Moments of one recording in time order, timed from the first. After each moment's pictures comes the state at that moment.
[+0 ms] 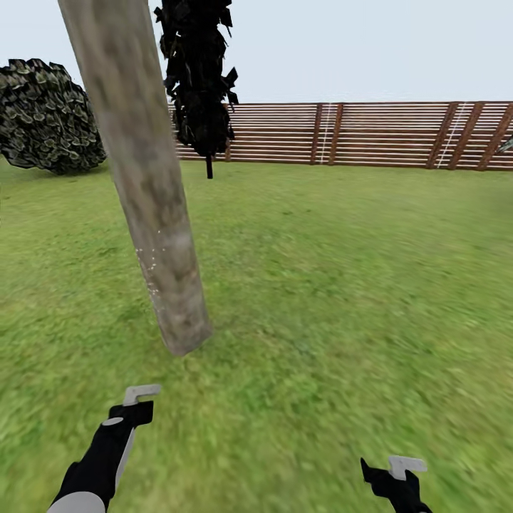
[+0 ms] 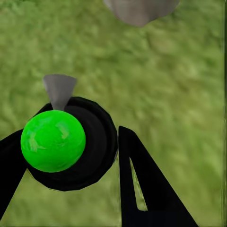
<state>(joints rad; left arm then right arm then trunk) -0.49 -0.03 0.42 -0.77 -0.35 0.26 -0.02 -0.50 -0.15 0.51 -0.03 -0.66 -0.45 0.06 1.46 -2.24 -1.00</state>
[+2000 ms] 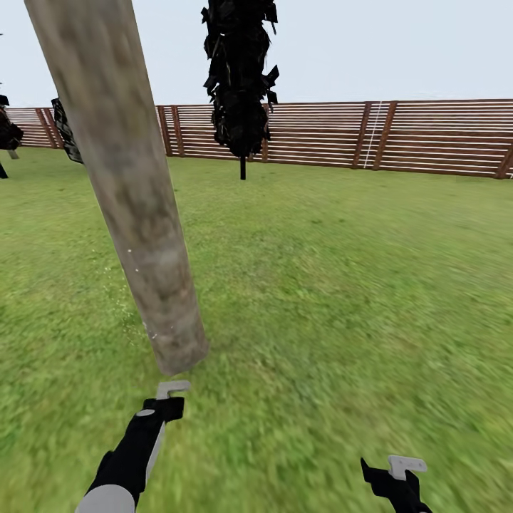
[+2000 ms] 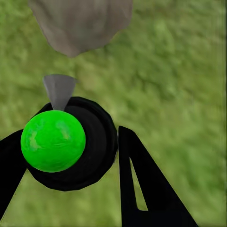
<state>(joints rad) -0.50 -0.13 0.33 -0.77 -0.35 0.31 -0.03 -0.50 -0.15 0.51 -0.03 -0.66 -0.45 0.06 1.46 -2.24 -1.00</state>
